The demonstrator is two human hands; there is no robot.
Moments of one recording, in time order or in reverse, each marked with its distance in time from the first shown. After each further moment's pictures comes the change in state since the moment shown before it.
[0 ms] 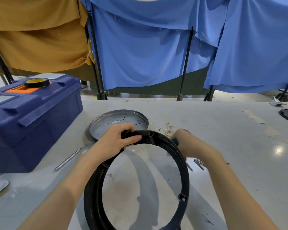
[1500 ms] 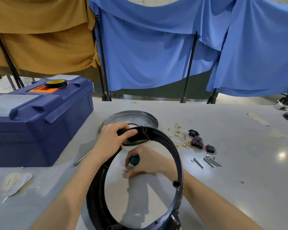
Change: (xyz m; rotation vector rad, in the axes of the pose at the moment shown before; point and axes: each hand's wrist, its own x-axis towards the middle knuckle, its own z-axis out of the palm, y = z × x) left_hand -0.027 -0.020 -0.029 -0.040 0.262 -0.028; right_hand 0.023 -0.085 0.103 0.029 -0.059 -0.496
